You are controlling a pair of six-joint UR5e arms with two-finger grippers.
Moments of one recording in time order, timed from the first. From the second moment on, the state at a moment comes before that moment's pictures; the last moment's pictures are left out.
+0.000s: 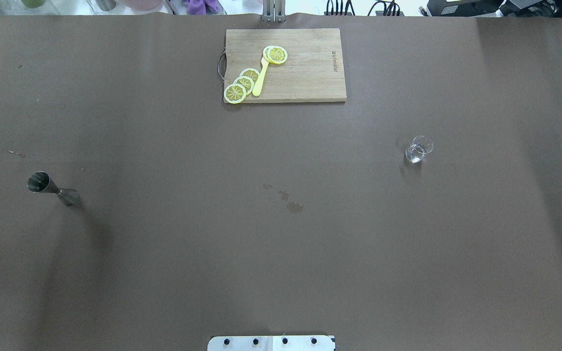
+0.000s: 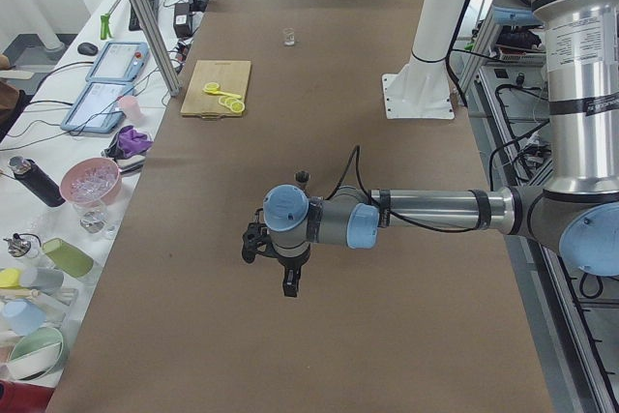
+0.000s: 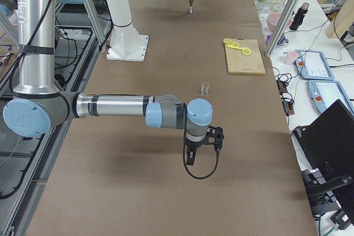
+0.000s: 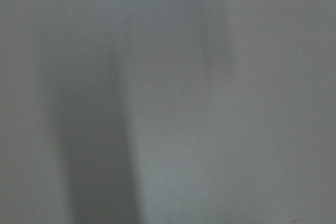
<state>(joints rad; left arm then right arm) -1.50 -1.41 -1.71 -1.67 -2.37 -0.02 1.56 -1.65 1.68 -1.62 2.33 0.09</state>
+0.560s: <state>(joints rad) -1.50 -1.41 -1.71 -1.67 -2.37 -0.02 1.56 -1.66 1.68 -1.61 2.32 0.09</state>
